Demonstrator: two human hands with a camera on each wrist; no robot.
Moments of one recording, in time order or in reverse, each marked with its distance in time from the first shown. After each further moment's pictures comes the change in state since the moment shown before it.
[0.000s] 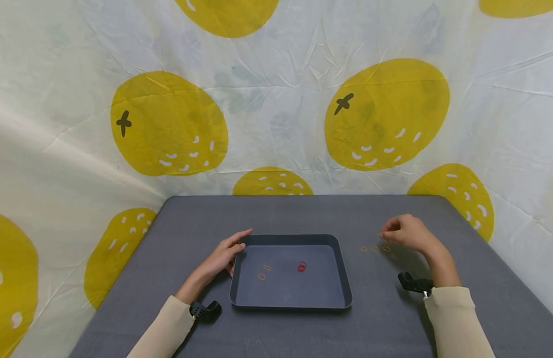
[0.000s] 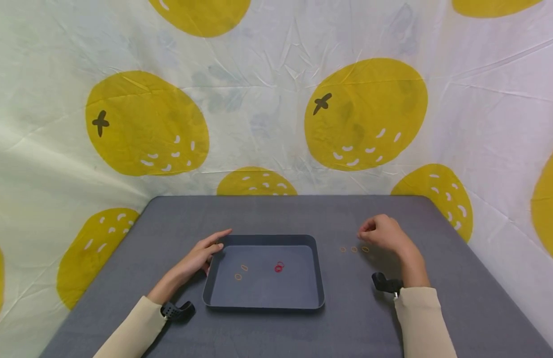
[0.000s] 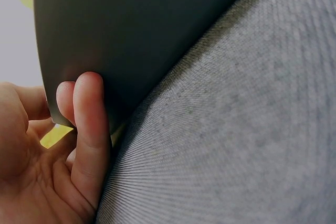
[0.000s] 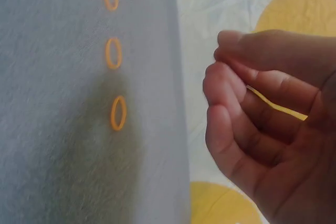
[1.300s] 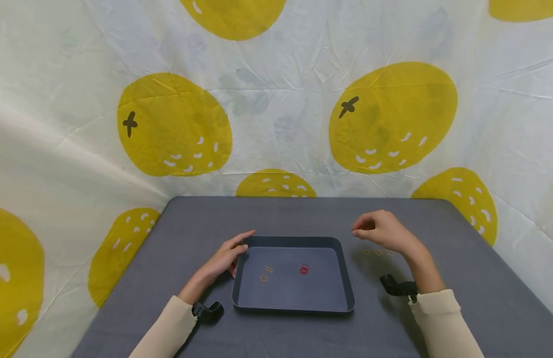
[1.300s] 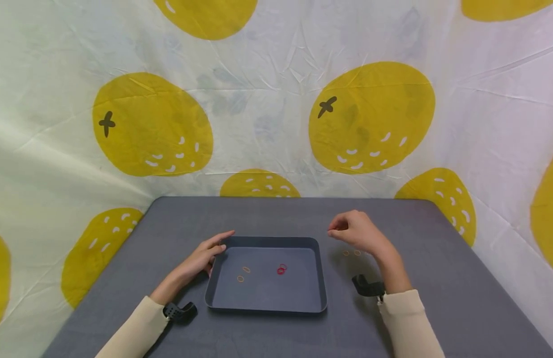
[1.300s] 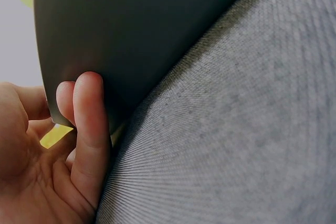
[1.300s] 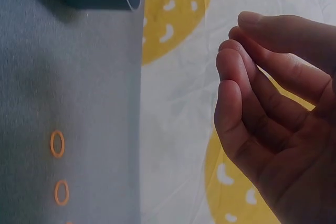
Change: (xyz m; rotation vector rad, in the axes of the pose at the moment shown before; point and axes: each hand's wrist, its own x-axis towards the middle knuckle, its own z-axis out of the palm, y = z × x) left_hand 0.001 -0.002 -0.002 -0.009 -0.007 -0.009; right_hand 0.011 -0.080 0.012 0.040 0.011 -0.201
